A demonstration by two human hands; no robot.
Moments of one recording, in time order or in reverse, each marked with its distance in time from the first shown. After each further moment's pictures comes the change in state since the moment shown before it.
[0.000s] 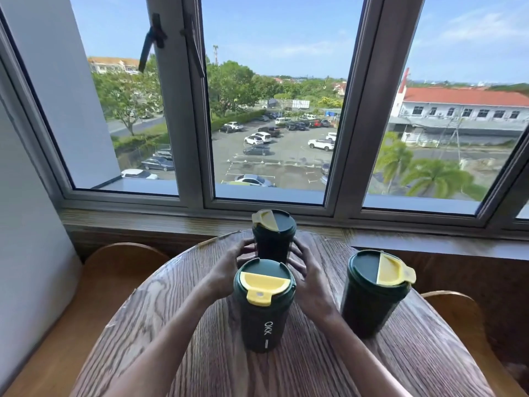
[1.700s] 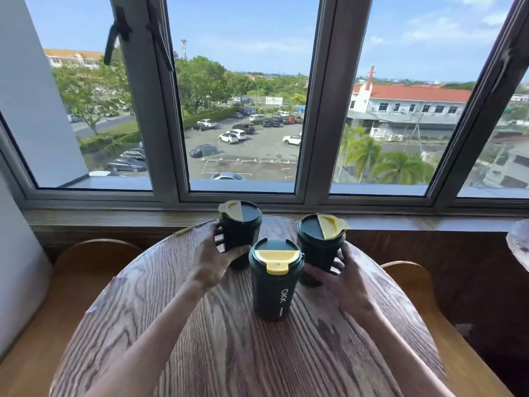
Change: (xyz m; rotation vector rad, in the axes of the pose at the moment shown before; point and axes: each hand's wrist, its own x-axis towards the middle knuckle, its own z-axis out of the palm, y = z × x) left_hand -0.017 0.003 0.025 0.013 0.331 -0.028; right_hand -0.064 -0.001 -0.095 -0.049 0.245 0.108
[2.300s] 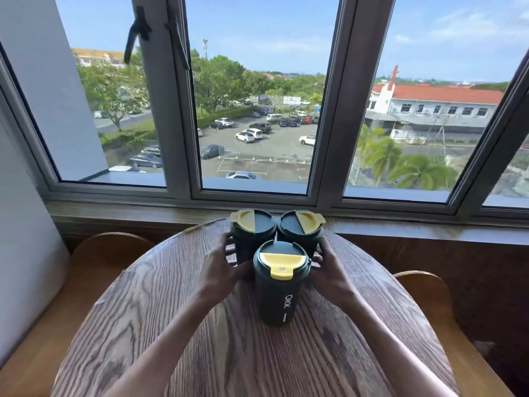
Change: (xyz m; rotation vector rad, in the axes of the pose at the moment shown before) left_hand -0.012 -0.017 0.008 0.025 -0.023 0.098; right_hand 0.028 -0.003 0.030 0.082 -0.308 -0.047
